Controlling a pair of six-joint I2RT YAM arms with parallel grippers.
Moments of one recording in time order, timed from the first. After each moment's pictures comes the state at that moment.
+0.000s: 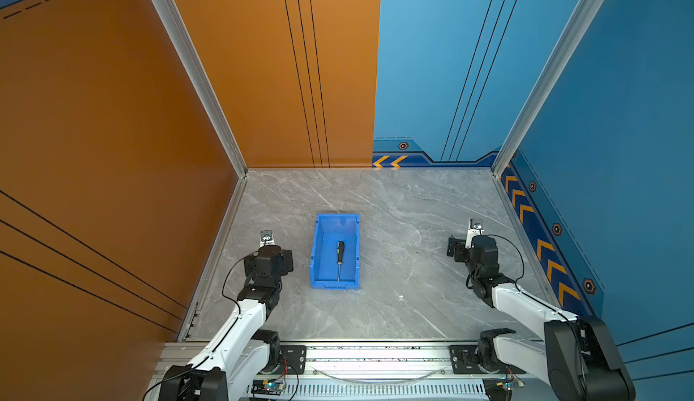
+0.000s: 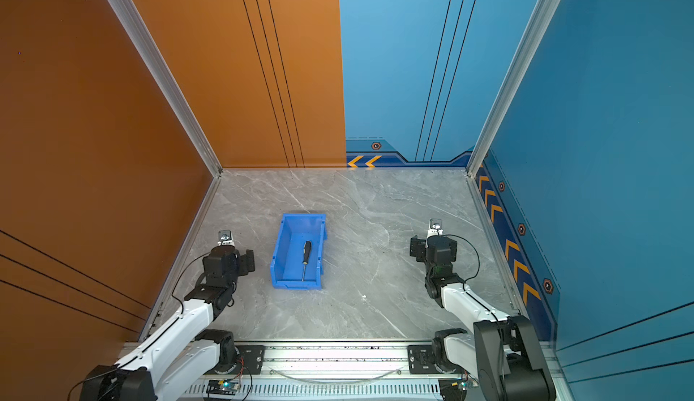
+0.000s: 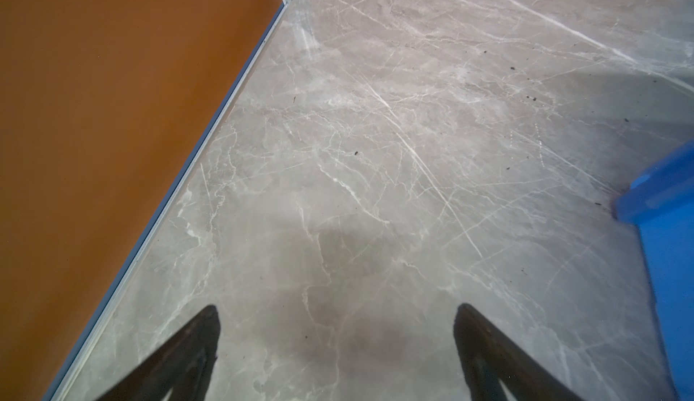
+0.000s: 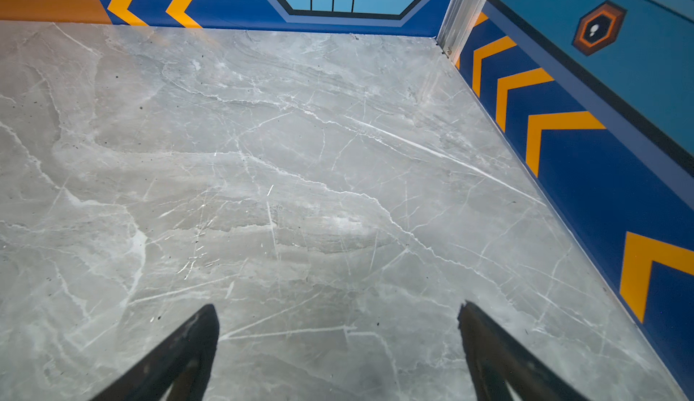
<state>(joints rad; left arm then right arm) -0.09 0.90 0.26 0.05 -0.43 -0.06 0.11 1.18 0.32 0.39 0.27 0.03</state>
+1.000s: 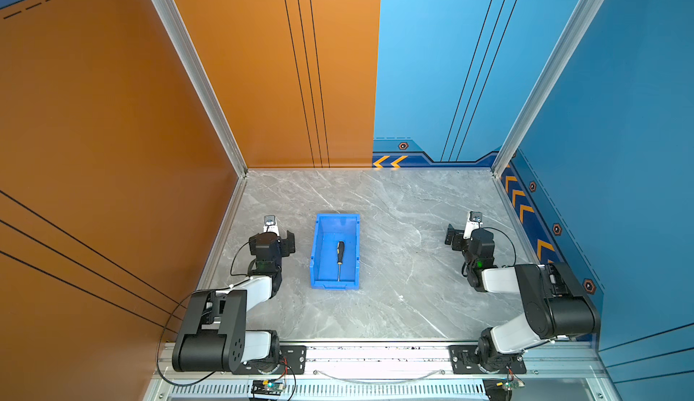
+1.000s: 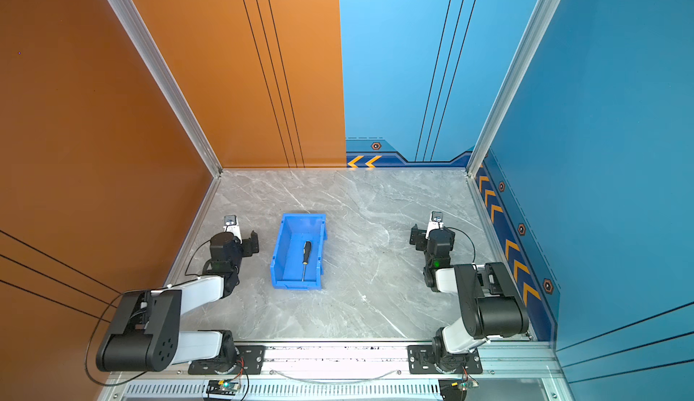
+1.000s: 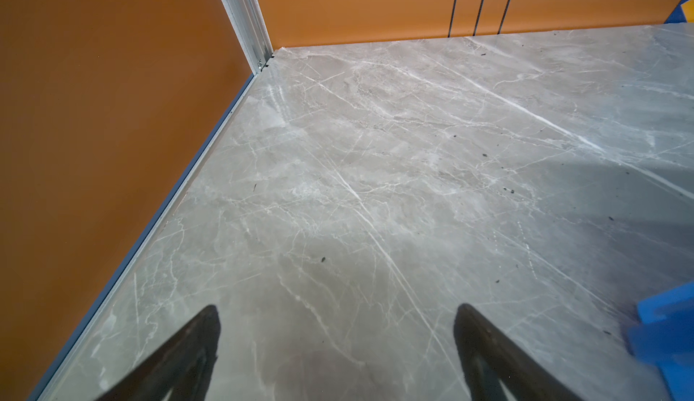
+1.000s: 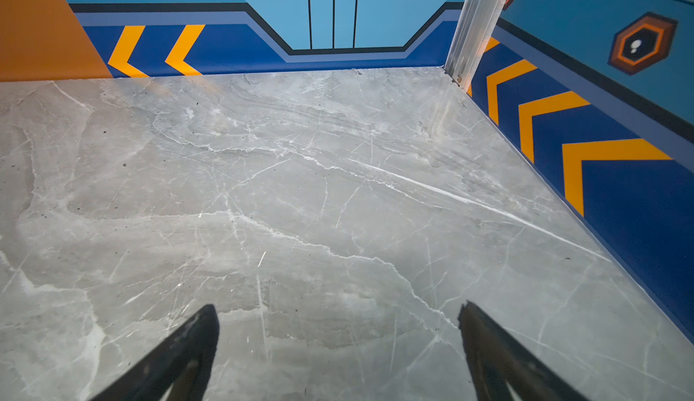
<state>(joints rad) 0.01 1.34 0.35 0.58 -0.25 0.03 0.04 1.54 0.37 0.81 0.20 0.05</state>
